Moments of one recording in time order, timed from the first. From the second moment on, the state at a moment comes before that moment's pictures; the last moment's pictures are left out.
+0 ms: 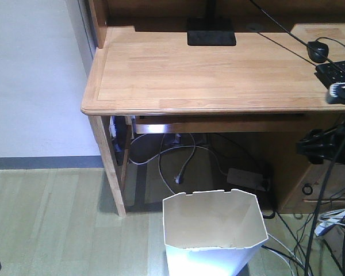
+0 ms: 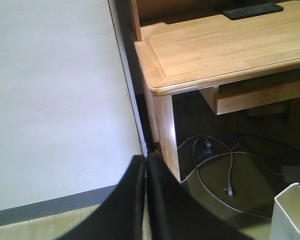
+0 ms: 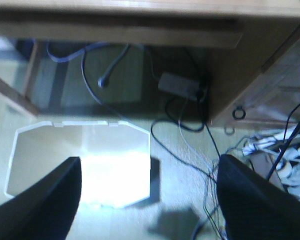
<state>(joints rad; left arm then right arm) -0.07 -0.02 0.03 0.00 0.36 0.08 -0.01 1.27 -0.65 0.06 0.40 -0.15</state>
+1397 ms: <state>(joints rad) -0.07 -0.02 0.03 0.00 0.36 0.08 -0.12 2.70 -1.26 0.54 0.25 -0.84</state>
